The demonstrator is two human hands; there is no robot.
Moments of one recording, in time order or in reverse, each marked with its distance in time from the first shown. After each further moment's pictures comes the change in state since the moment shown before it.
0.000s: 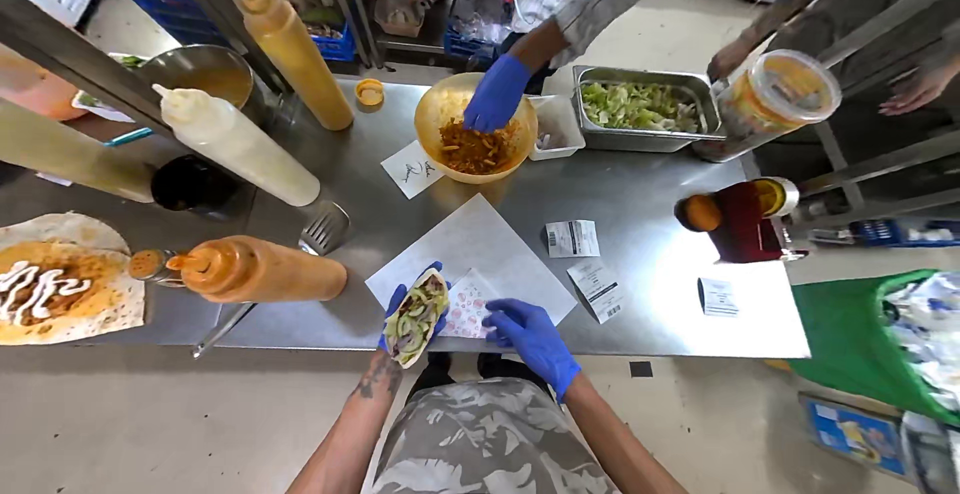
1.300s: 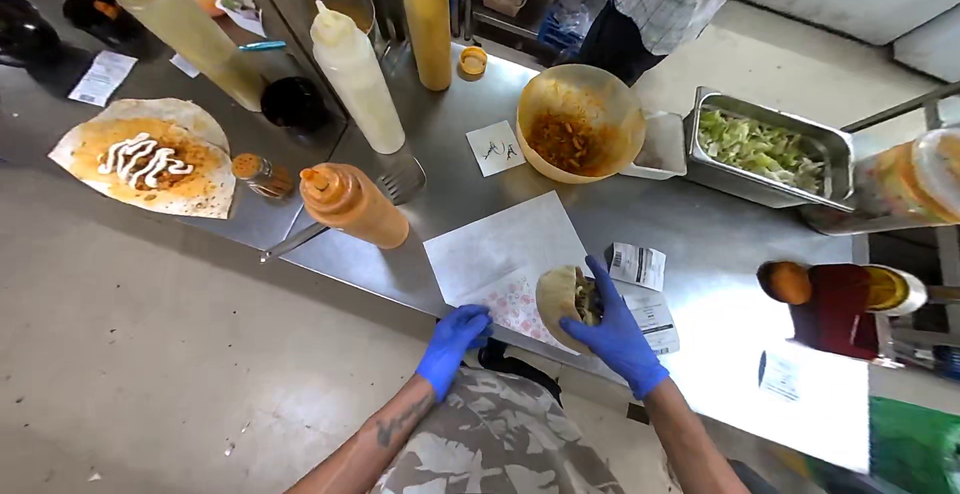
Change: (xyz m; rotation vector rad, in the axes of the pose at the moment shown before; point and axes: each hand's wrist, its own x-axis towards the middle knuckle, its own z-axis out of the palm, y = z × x) left_hand -0.049 -0.037 0.090 0.673 0.761 -0.091; right_hand 0.025 -0.010 -0.051 -0.420 0.040 -0.188
